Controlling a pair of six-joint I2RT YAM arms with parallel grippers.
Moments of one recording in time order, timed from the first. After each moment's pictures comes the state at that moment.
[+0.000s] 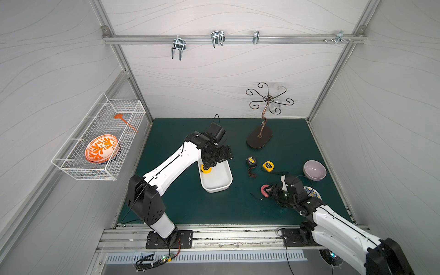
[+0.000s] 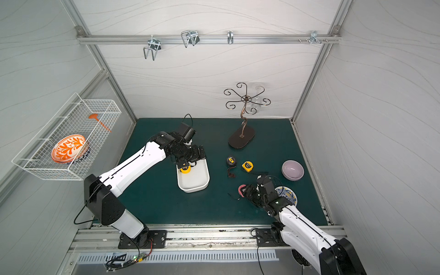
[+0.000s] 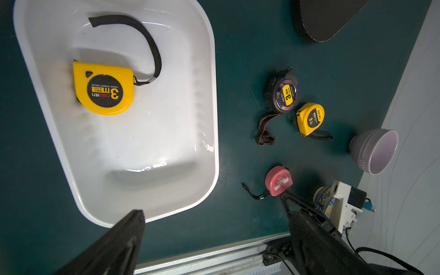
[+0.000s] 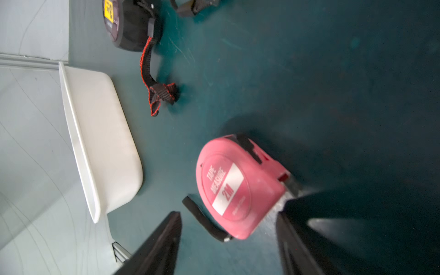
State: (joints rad) left arm -0.59 1.62 1.52 -1.08 0.14 -0.85; right arm 0.50 0.76 0.21 -0.27 -0.24 1.02
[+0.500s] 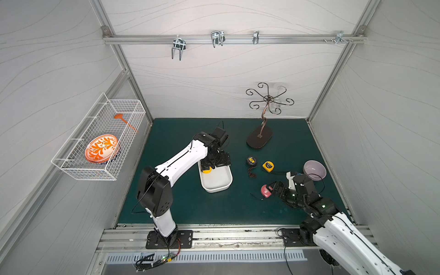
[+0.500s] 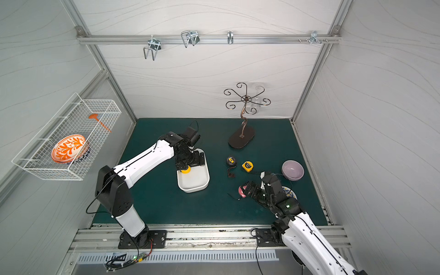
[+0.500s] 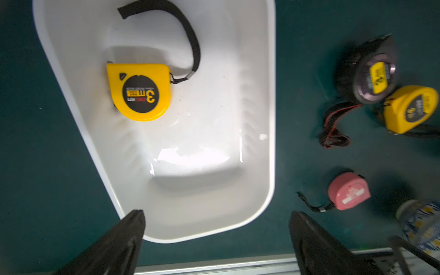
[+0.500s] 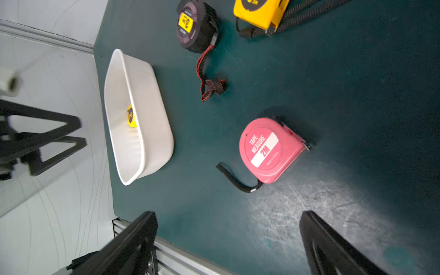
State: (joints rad) left arm -0.58 1.76 1.53 -1.18 0.02 -0.72; right arm 0.51 0.56 0.46 -0.68 -0.24 0.89
